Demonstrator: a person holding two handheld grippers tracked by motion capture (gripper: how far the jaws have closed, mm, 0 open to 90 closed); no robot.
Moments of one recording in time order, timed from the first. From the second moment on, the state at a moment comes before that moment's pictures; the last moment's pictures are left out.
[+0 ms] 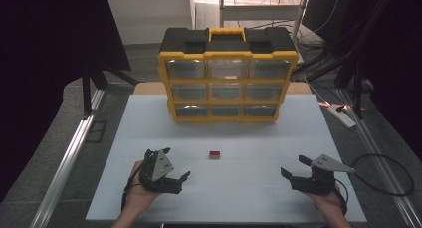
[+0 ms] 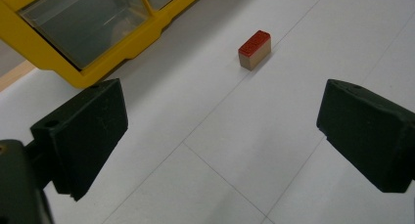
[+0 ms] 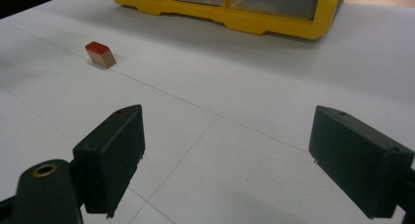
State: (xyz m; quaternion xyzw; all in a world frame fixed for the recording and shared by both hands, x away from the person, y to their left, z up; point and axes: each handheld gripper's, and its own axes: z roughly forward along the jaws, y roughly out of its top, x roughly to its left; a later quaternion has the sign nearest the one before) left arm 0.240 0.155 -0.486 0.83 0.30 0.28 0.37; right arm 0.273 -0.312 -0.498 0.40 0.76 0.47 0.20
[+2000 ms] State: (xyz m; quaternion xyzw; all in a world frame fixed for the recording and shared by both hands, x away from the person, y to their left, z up) left arm 0.242 0.111 -0.478 0.87 0.11 0.44 0.18; right arm 0.276 -0.313 -0.500 0.41 0.76 0.47 0.20
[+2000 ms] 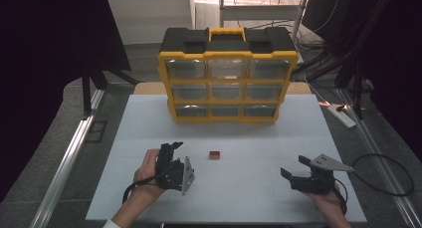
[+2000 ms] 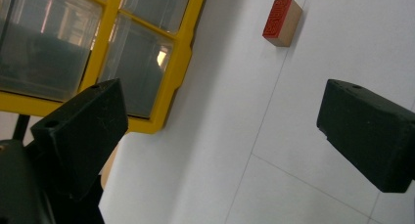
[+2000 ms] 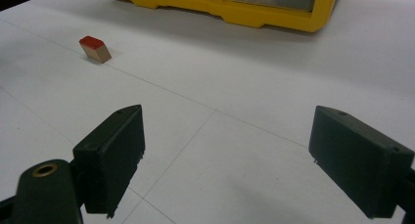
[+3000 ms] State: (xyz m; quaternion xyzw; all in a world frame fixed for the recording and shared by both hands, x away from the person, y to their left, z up) left arm 0.243 0.091 -0.480 0.86 0.00 0.51 0.07; right arm 0.276 -0.312 -0.500 0.41 0.76 0.46 0.20
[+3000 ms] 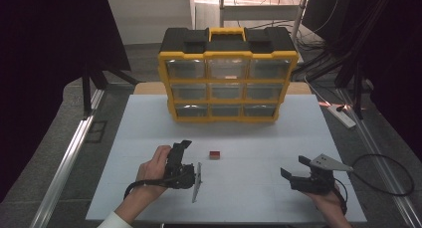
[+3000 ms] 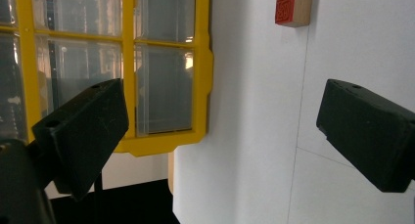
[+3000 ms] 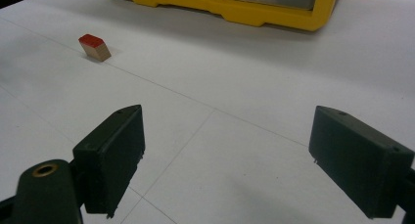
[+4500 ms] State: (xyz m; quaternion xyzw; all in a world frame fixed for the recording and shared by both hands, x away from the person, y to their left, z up) left arm 0.261 0.081 -0.464 0.82 -0.03 0.56 0.06; right arm 0.277 -0.311 -0.502 0.41 0.76 0.46 0.20
